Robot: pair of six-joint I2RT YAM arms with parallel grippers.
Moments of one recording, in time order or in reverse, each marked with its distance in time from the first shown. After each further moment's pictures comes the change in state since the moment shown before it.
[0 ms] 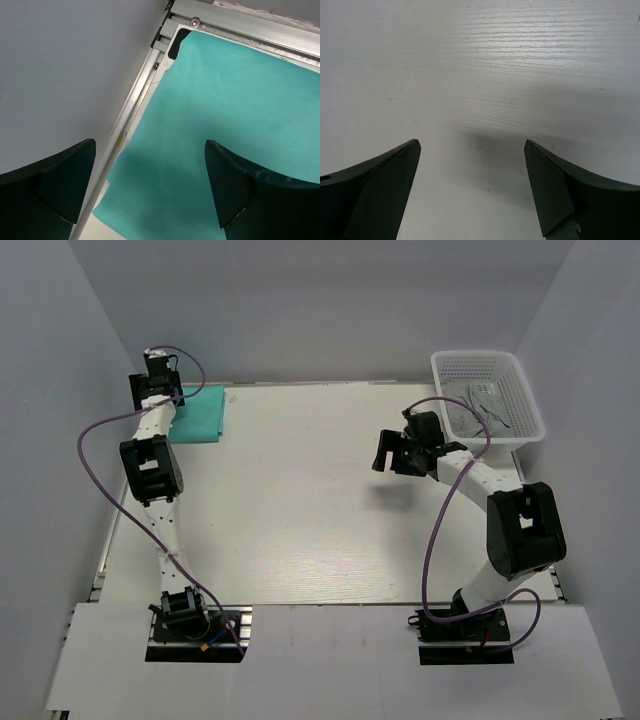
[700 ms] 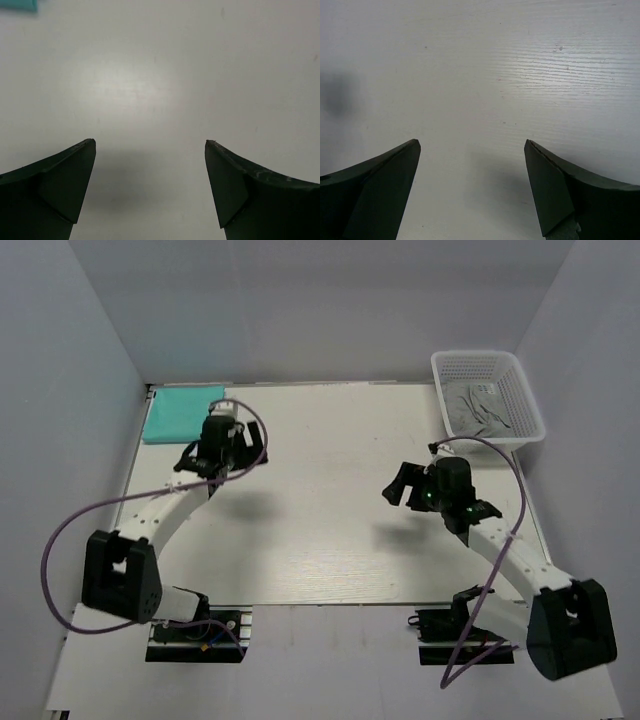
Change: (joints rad) left arm -0.447 -1.098 -1.162 0.080 0.309 -0.487; right arm 0.000 -0.492 -0.454 0.154 -0.063 0.106
